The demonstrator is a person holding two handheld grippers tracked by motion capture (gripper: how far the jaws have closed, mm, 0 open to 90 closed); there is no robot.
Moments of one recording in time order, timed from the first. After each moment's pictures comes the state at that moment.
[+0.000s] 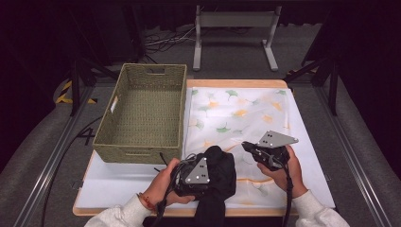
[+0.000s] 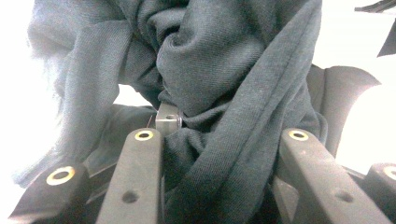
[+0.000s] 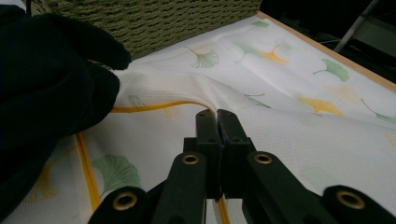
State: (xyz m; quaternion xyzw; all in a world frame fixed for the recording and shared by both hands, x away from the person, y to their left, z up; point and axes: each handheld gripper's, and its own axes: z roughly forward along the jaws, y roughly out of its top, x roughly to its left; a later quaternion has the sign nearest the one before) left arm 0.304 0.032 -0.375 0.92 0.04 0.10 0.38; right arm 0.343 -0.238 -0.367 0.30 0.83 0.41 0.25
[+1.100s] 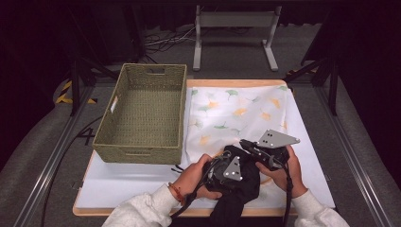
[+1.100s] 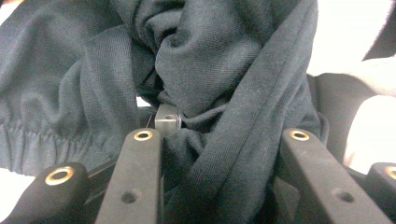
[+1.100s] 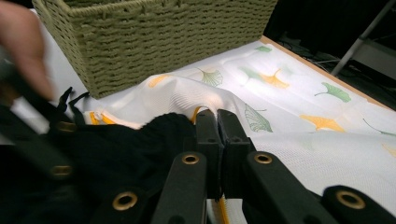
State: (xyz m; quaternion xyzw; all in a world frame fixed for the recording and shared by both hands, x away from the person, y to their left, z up) left arm 0.327 -0.044 -0.386 0.94 0.02 0.06 0.33; right arm 0.337 -0.231 -0.353 0.27 0.82 0.43 0.25
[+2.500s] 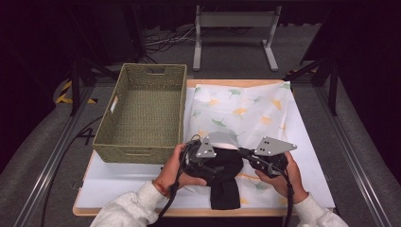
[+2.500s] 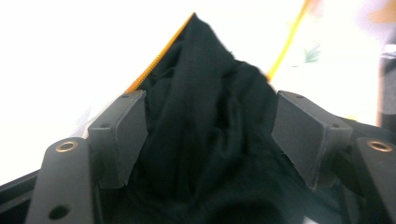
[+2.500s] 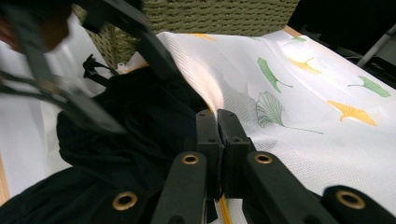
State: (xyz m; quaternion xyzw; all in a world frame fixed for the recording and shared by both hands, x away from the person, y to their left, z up) left arm 0.344 0.024 -0.383 0.90 0.15 0.11 0.40; right arm 0.325 -0.228 -0.361 0.25 0.84 0.42 0.23
